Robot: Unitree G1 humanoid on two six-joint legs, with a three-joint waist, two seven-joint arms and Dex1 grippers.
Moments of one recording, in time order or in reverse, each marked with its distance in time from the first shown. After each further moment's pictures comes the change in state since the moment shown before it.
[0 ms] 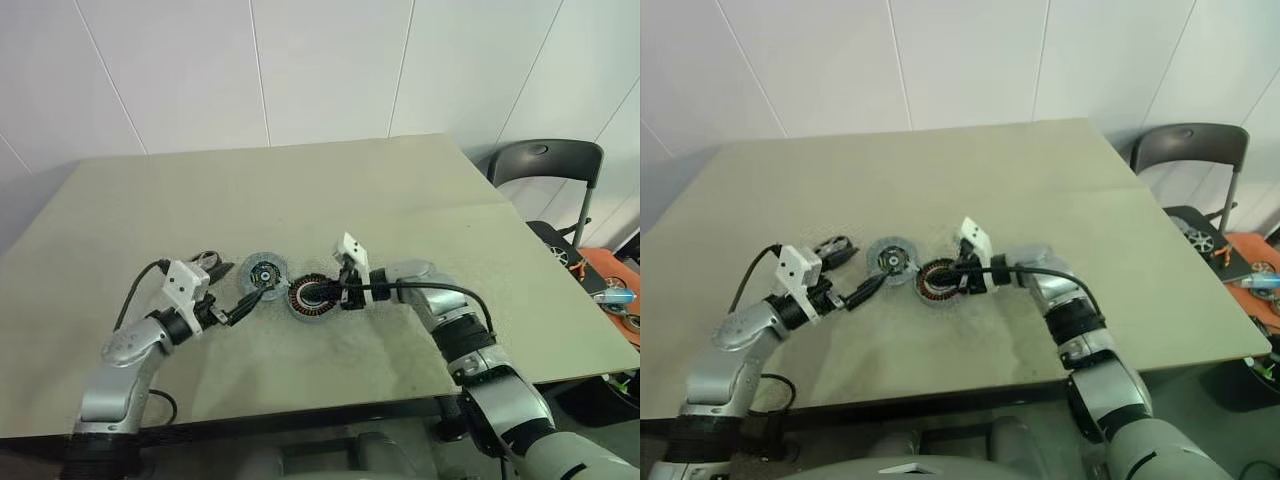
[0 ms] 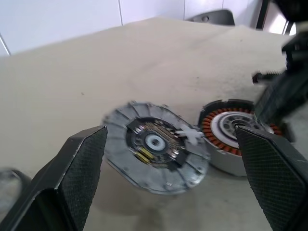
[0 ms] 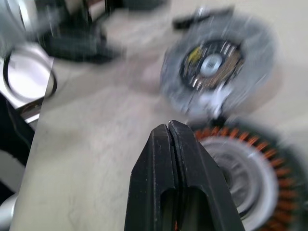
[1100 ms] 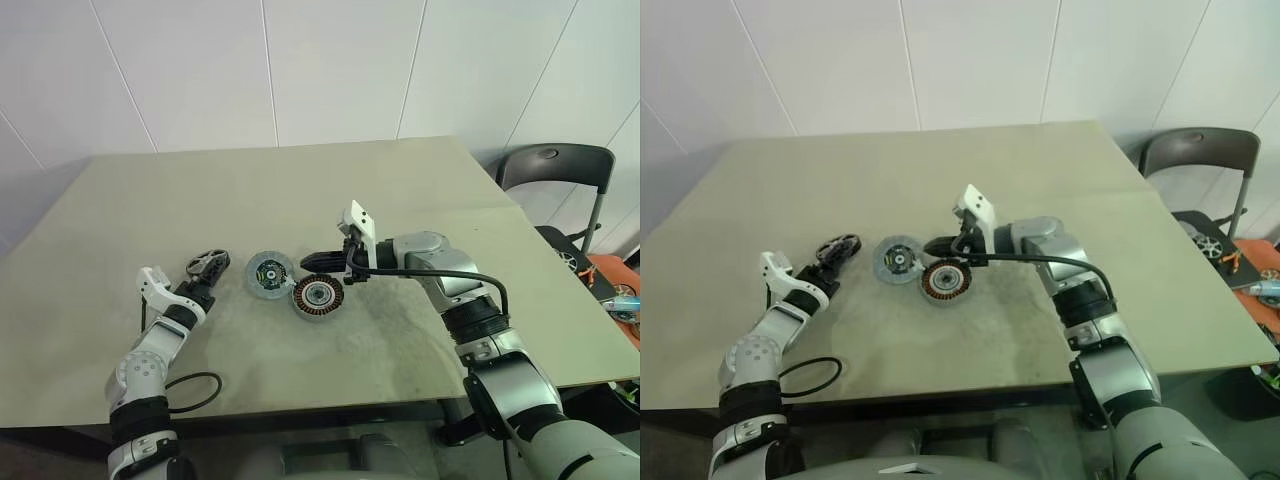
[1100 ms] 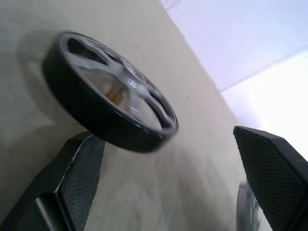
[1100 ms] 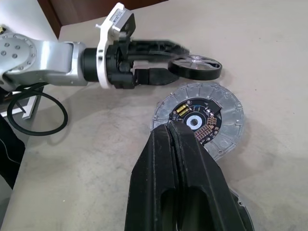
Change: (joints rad) left arm -0.269 -0.283 0.452 0.343 -0.546 0.462 0.509; right arm -0.058 -0.034 0.002 -0.083 0.019 0.011 -0.039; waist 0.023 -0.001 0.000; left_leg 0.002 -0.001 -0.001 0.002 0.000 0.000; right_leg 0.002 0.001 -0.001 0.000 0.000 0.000
